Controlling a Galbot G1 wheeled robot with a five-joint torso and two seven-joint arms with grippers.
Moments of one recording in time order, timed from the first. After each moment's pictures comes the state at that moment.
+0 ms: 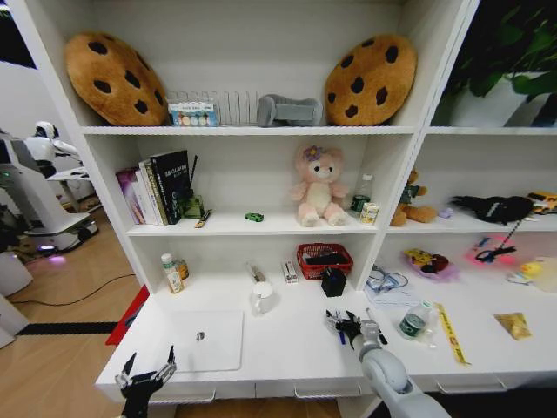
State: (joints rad) left arm 1.94 -1.50 -0.75 -2.15 -0.16 -0.02 -0.07; right arm -1.32 1.07 0.35 1.74 0.59 -0.31 0.25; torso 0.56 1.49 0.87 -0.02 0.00
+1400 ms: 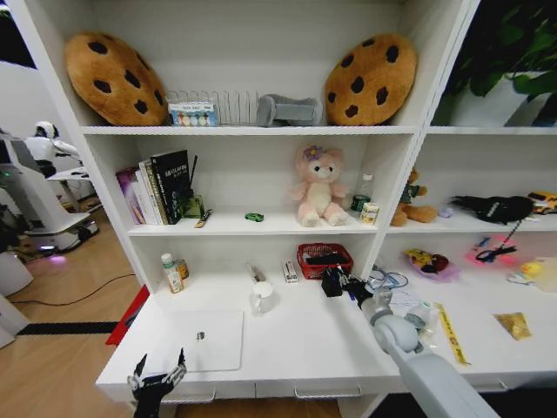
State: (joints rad) left arm 1.96 -1.53 -0.69 -2.15 -0.11 -0.05 -0.08; right arm -1.03 0.95 0.34 1.63 0.64 -0.11 0.04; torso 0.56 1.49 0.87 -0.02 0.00
